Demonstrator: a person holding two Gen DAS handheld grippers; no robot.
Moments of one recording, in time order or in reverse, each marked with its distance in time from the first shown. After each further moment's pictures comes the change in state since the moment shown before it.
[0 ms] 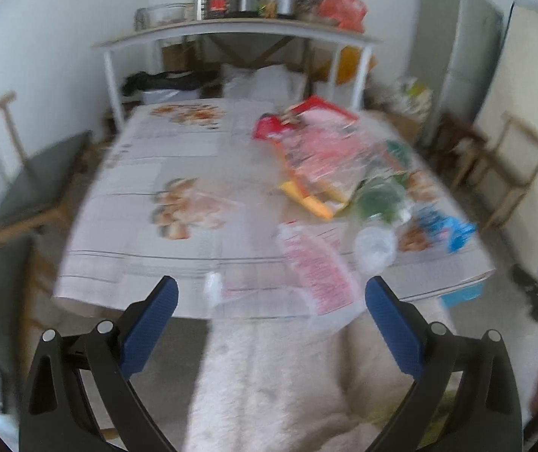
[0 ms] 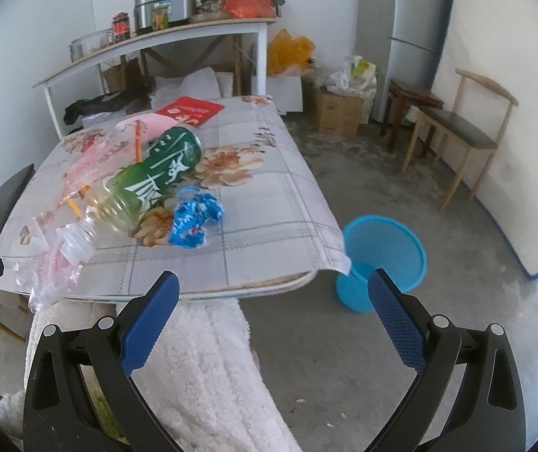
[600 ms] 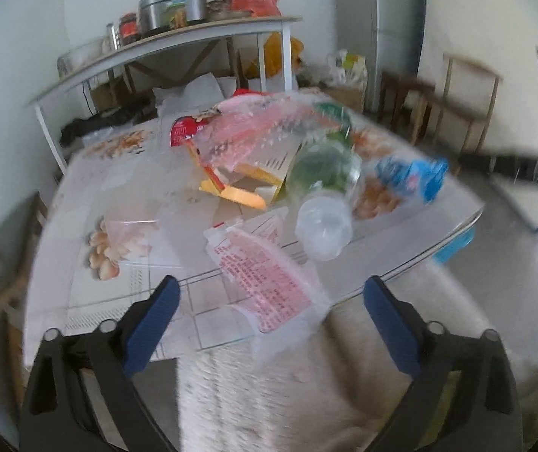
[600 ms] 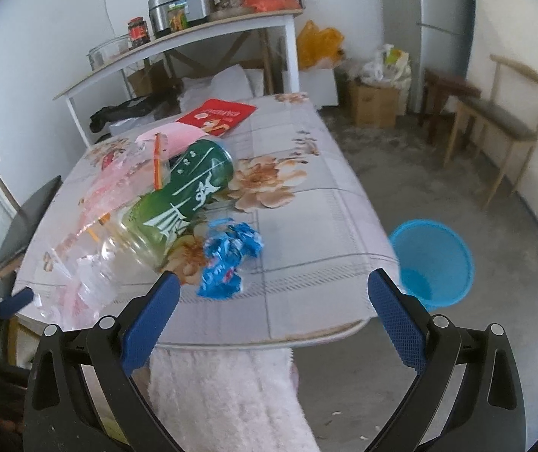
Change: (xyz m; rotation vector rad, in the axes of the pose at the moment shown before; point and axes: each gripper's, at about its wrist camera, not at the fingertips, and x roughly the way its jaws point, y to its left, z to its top) left arm 0.053 -0.053 -0.017 0.336 0.018 -0.026; right arm 0.042 0.004 0.035 0.051 0.065 0.182
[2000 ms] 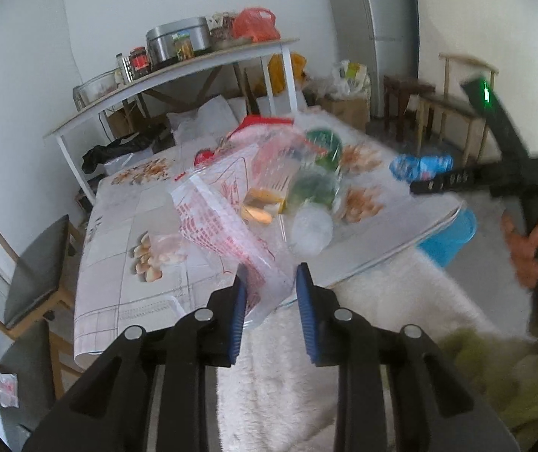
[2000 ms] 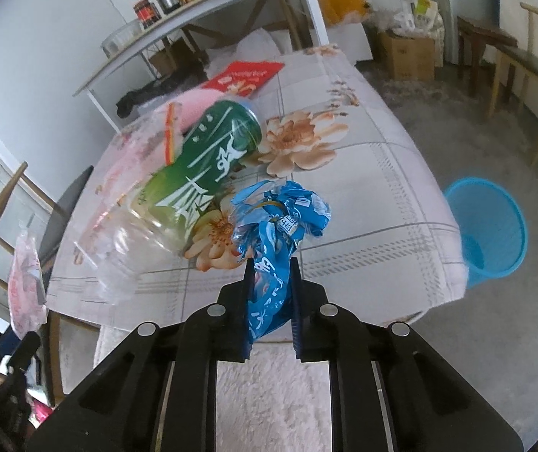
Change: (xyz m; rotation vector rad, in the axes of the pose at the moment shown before) left arm -0.081 -0.011 -0.001 0.024 -0.095 0.048; right arm 0.014 -0.012 -0.009 0.071 0.122 0.181
